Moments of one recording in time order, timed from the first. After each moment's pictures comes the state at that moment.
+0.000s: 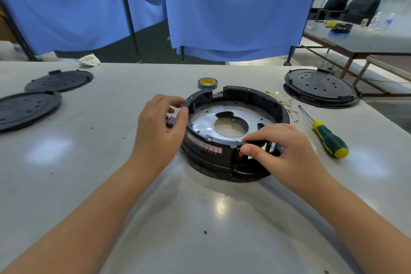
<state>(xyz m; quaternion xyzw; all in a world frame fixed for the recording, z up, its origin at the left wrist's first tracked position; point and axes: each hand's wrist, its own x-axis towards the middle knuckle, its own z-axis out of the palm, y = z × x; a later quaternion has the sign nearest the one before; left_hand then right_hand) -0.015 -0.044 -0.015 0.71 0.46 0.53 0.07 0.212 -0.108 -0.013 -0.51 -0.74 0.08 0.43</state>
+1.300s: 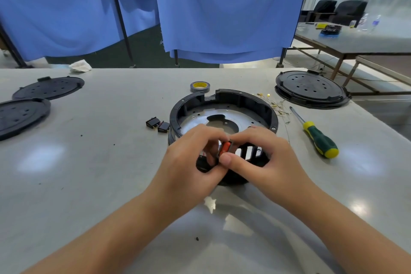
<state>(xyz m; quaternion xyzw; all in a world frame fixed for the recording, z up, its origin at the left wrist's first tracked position) 0.025 -0.093 -0.017 0.80 0.27 0.52 0.07 0.189 -0.122 -0.004 -0.45 -0.72 0.18 0.50</state>
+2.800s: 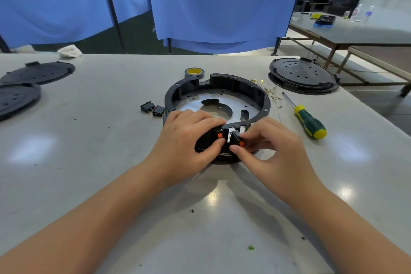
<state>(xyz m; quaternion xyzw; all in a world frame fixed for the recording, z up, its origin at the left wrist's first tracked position) 0.023 -0.081 -0.027 0.86 0.35 0.36 0.02 0.204 -0.143 -0.026 -0.48 -0.71 0.08 0.51</state>
